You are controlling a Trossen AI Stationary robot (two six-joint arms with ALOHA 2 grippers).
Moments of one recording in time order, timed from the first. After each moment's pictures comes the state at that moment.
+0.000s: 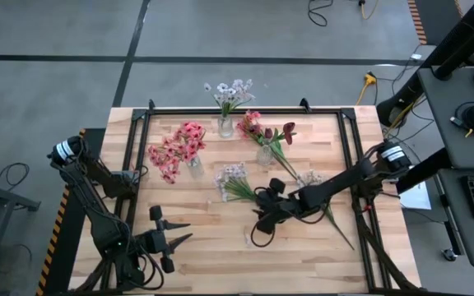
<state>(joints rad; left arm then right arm) -1.05 1.44 0.99 -0.54 -1.23 -0.70 0.33 1.76 0.94 -0.07 0.45 0.48</state>
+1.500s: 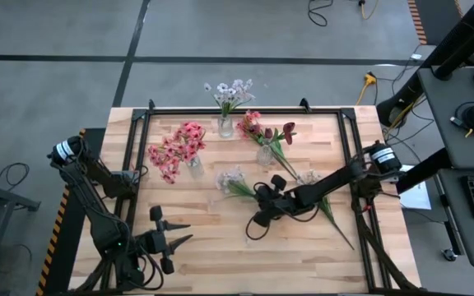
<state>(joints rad) -1.04 1.44 1.01 -0.54 -1.21 -0.70 0.29 1.82 0.92 -0.05 0.52 0.56</state>
